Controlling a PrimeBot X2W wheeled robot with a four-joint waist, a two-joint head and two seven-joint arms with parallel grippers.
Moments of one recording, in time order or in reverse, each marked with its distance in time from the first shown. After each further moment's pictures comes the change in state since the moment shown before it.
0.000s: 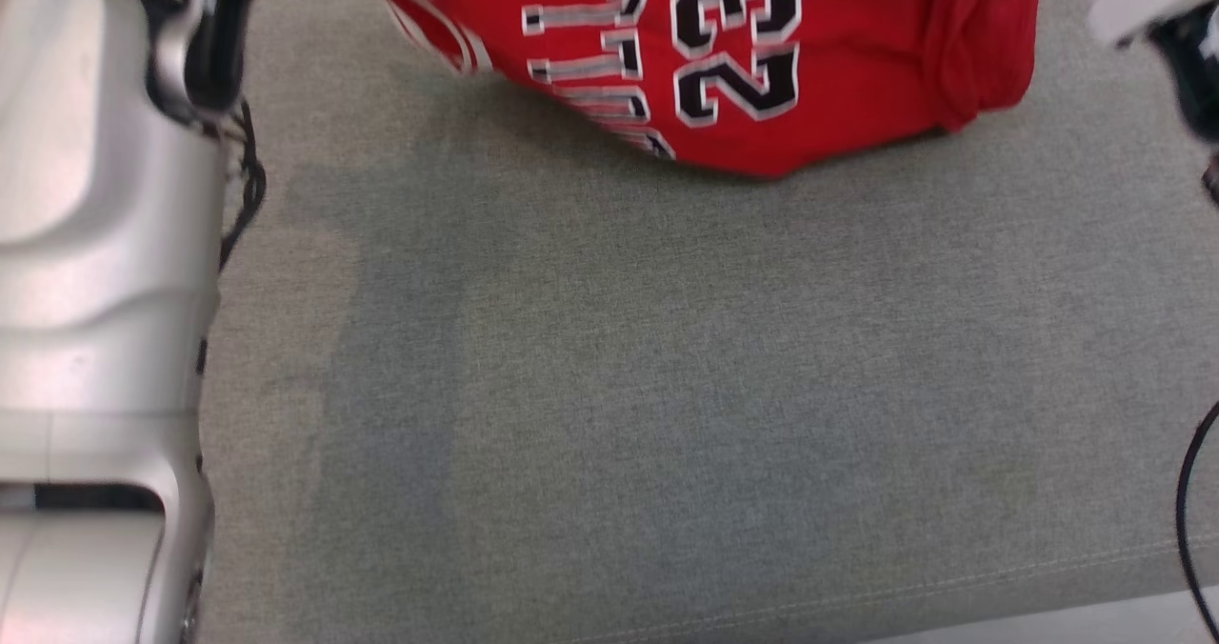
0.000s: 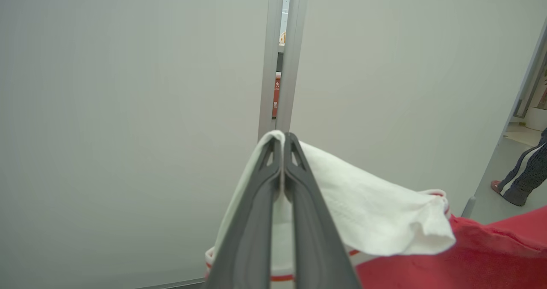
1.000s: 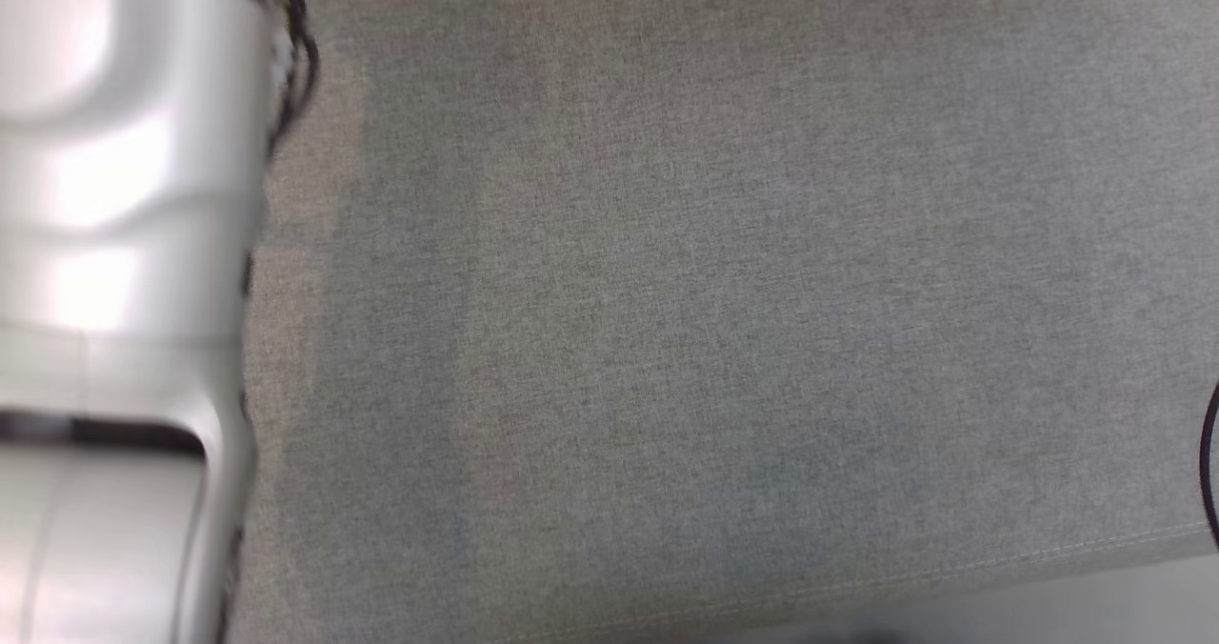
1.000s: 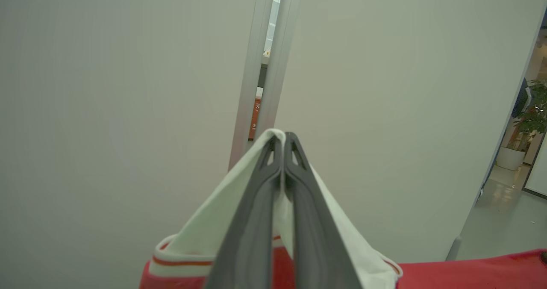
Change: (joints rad) left arm -0.233 -0.090 -0.028 0.119 -0.026 0.016 -0.183; right arm -0.250 -0.122 0.338 0.079 0.348 0.000 -0.104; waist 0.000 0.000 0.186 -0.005
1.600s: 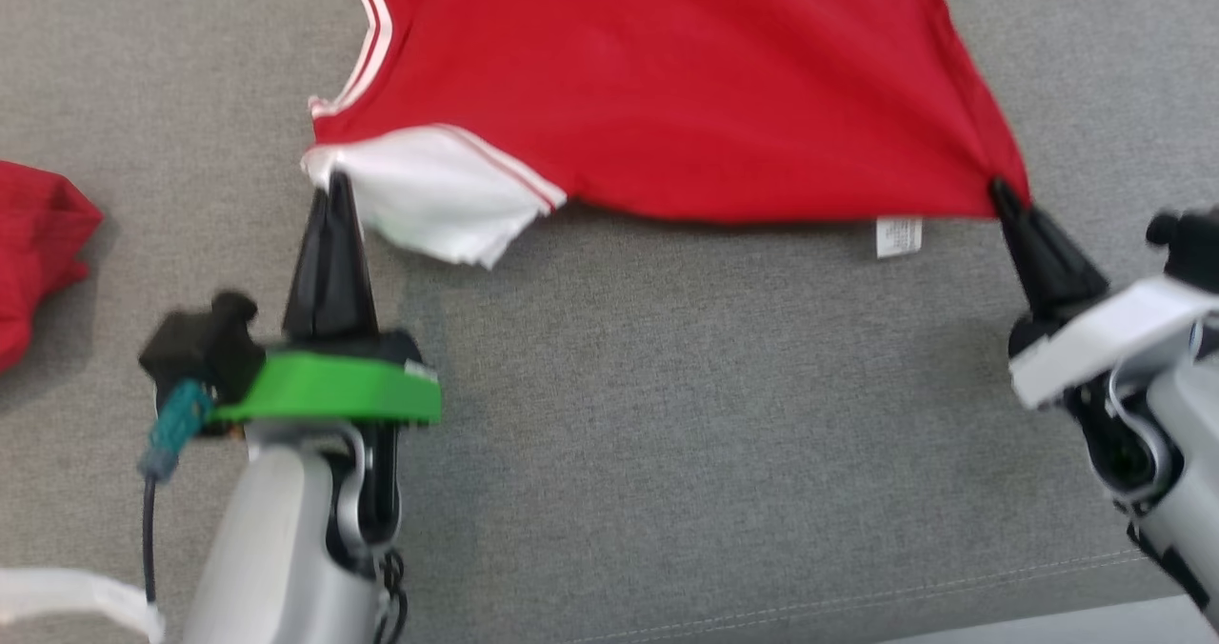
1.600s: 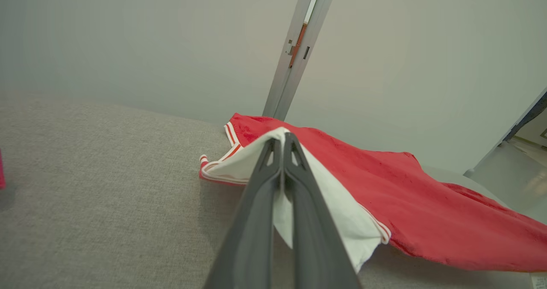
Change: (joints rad) left arm 0.987 -0.005 0.044 -0.517 0.029 0.123 0.000; right arm 0.785 0.039 -0.214 -0.268 -0.037 0.000 -0.004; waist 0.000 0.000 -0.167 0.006
